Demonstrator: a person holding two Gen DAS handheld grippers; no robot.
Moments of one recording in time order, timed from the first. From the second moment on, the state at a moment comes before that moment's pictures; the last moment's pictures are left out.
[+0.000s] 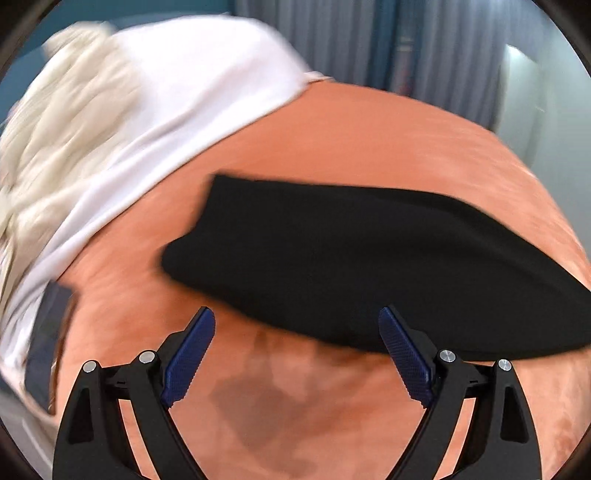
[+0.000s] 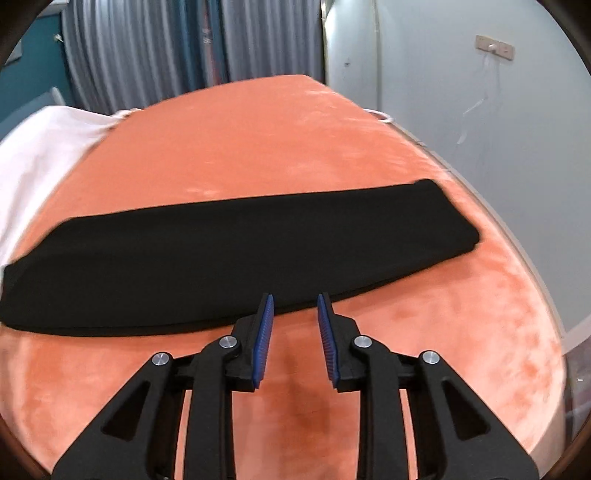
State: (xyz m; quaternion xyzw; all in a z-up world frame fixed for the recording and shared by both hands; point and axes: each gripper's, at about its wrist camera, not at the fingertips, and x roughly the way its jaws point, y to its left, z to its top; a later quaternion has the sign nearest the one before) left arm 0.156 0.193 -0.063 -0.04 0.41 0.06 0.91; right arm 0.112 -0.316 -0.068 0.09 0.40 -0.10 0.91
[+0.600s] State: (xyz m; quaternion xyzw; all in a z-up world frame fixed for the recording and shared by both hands) left arm 0.190 0.090 -0.109 0.02 0.45 -0.05 0.89; right arm 0.182 -0.192 -0.100 0.03 0.45 0.02 0.89
